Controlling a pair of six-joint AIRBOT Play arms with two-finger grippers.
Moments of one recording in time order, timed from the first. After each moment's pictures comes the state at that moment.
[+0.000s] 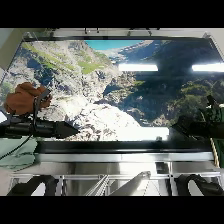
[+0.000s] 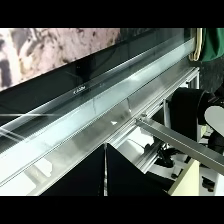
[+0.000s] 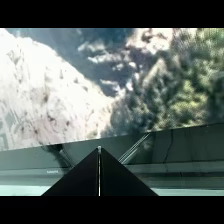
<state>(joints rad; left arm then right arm) 0.07 -0.83 0.65 0.65 -1.45 -1.19 -0.22 -0.70 0.54 -0.99 1.16 1.58</state>
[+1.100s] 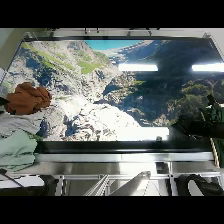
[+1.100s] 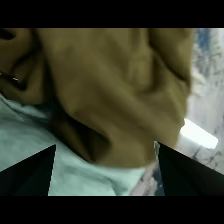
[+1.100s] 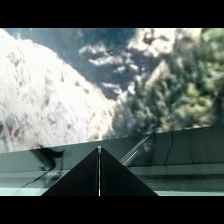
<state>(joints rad) 0.87 -1.58 1.35 0.96 -1.32 -1.14 -0.22 -0.70 0.54 -0.98 1.14 1.58</state>
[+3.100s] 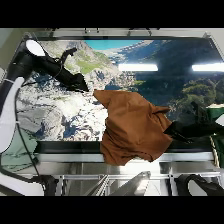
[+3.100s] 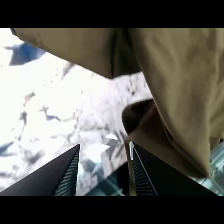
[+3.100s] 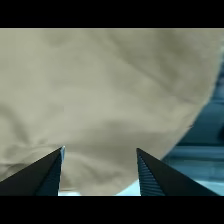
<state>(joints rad) -0.11 -1.77 1.70 0.96 -1.50 -1.33 -0.23 -0.99 0.54 -1.05 1.20 1.46</state>
